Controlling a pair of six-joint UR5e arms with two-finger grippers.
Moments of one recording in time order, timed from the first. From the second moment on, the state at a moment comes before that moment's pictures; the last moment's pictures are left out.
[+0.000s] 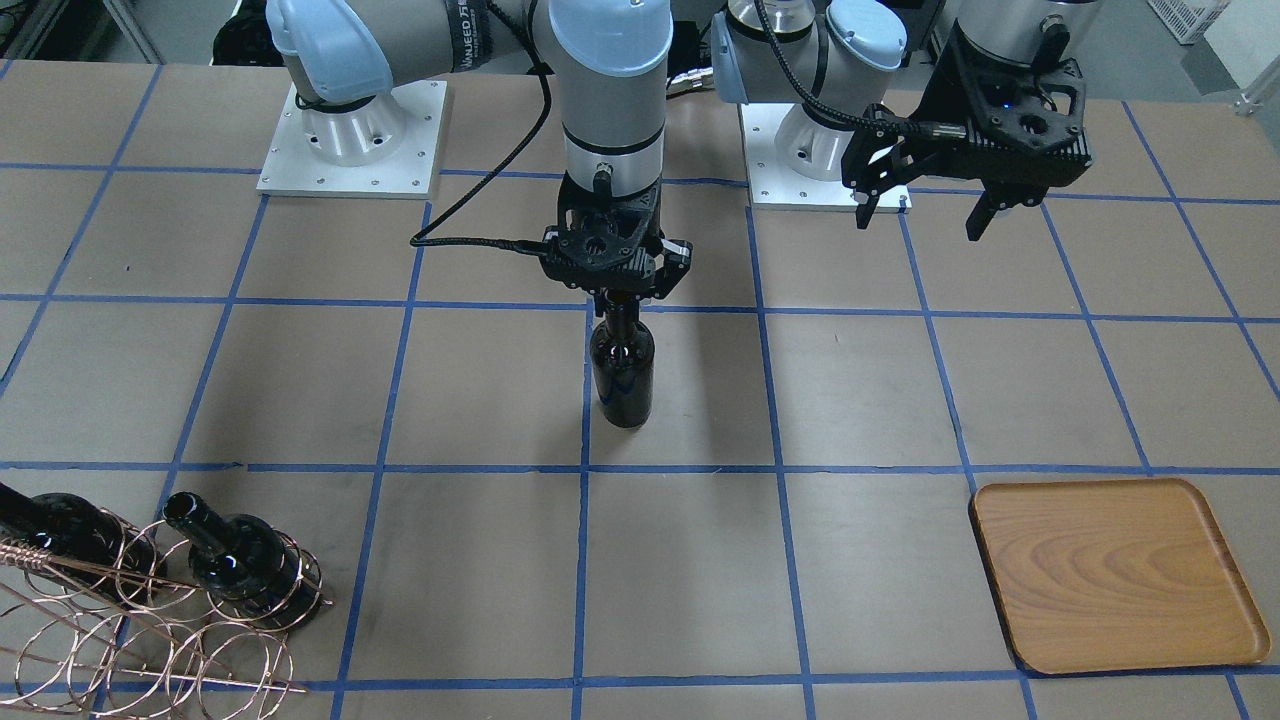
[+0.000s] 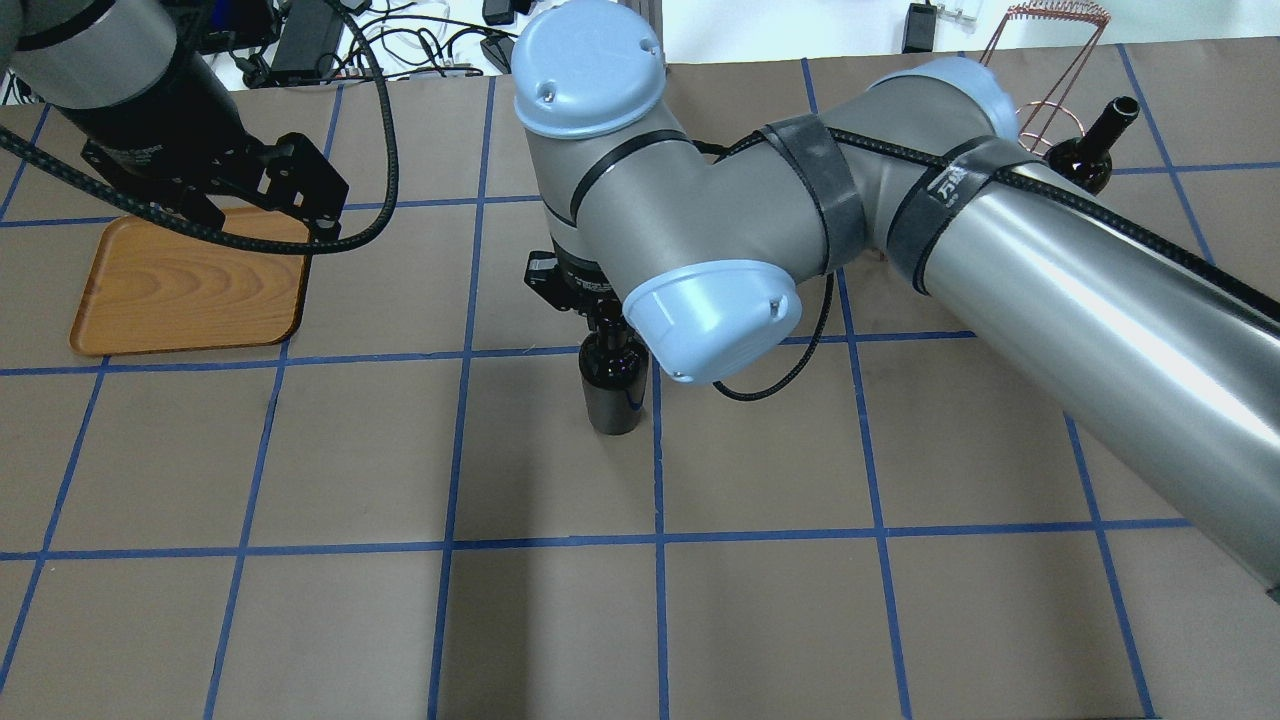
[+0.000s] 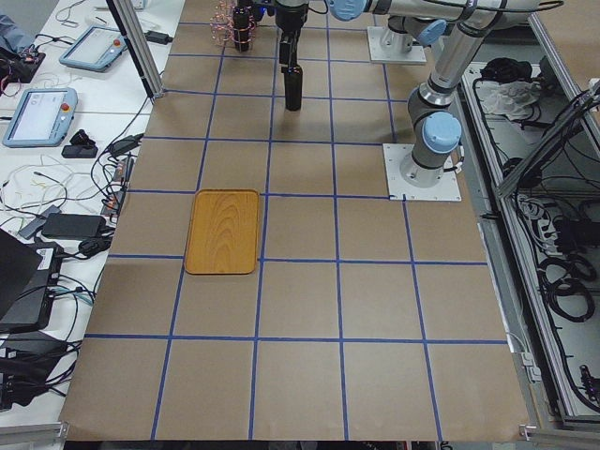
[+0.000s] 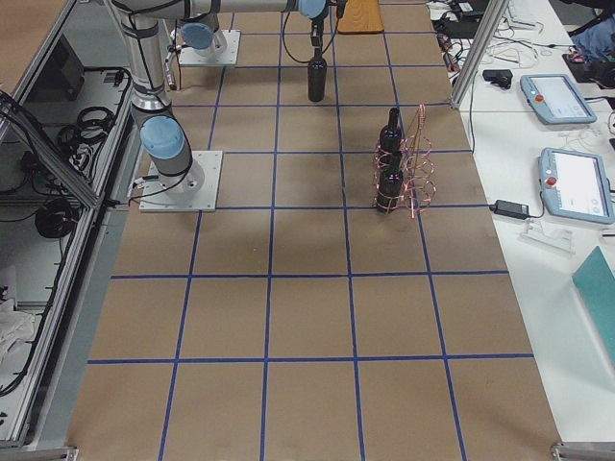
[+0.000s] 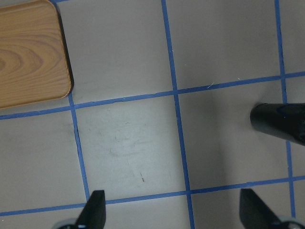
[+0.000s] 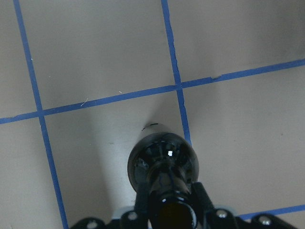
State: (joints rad) left arm -1.52 -1.50 -1.55 -1.60 1.60 0.18; right arm 2.06 -1.32 1.57 -1.90 -1.57 0.67
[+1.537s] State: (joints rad) left arm -1.71 -1.55 -1.59 -1.54 1.57 -0.24; right arm 1.64 -1.45 1.45 -1.71 -1.61 0.20
